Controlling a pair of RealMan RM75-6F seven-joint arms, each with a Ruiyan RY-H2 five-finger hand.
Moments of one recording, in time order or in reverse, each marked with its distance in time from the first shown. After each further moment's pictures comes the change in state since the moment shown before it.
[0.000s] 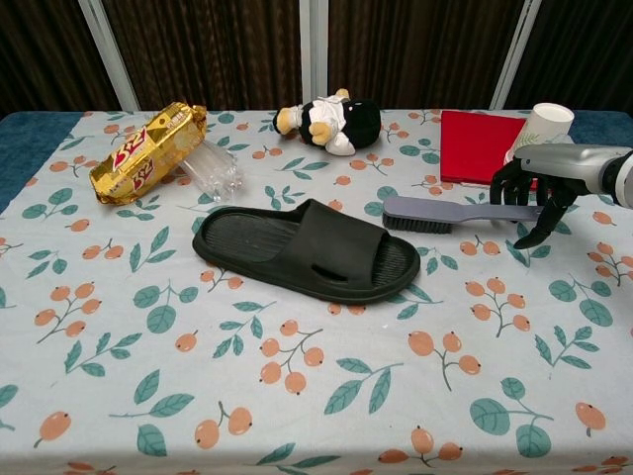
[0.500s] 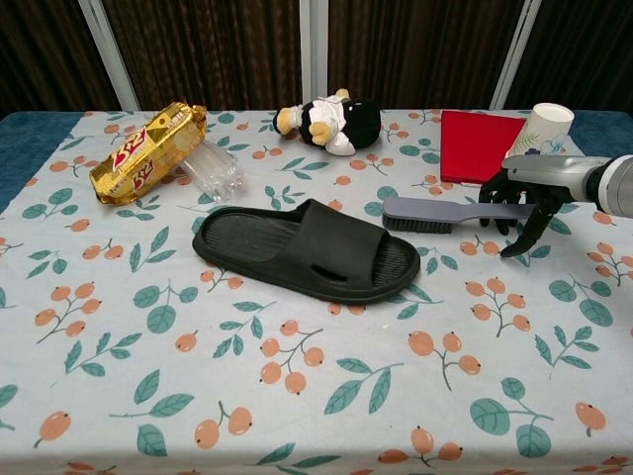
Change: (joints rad) left arm 0.006 -0.004 -0.001 0.014 -0.011 -0.001 -0.013; right arm 0.031 -0.020 -0.007 0.020 0.027 -0.056 0.053
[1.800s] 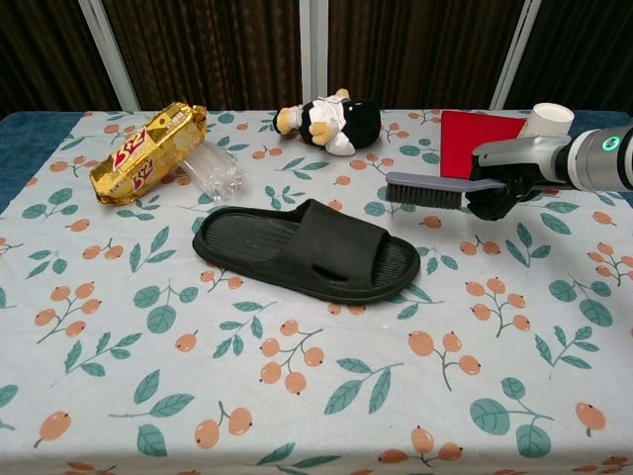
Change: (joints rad) left arm -0.036 -0.005 -0.027 0.003 0.027 -0.004 -0.026; right arm 0.122 0.048 0.001 -0.013 0.008 -0.144 0.142
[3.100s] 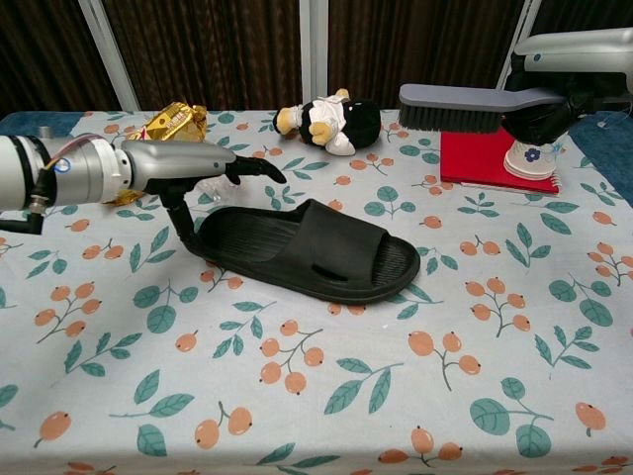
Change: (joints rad) left arm -0.859 -0.370 -0.048 0.322 0.070 -0.893 -0.230; right arm -0.093 0.298 -0.012 -0.426 -0.173 0.332 -0.086
